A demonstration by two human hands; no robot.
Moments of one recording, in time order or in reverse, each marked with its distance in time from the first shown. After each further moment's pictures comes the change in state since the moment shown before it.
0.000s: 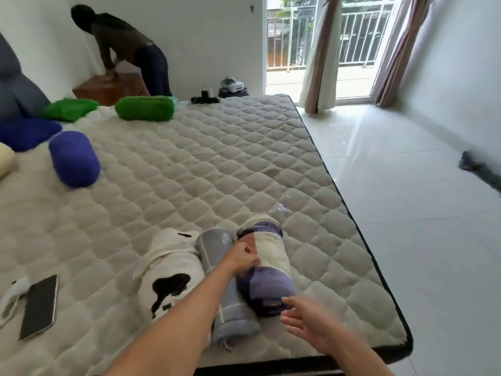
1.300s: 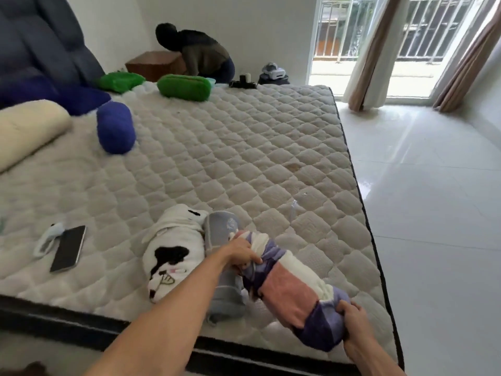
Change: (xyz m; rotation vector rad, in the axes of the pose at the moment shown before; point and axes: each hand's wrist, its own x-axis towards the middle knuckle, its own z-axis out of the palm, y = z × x) left_hand -0.028 0.035 0.006 -0.063 -0.128 -0.235; right_hand 0.034 -0.012 -0.120 0.056 0.420 -0.157
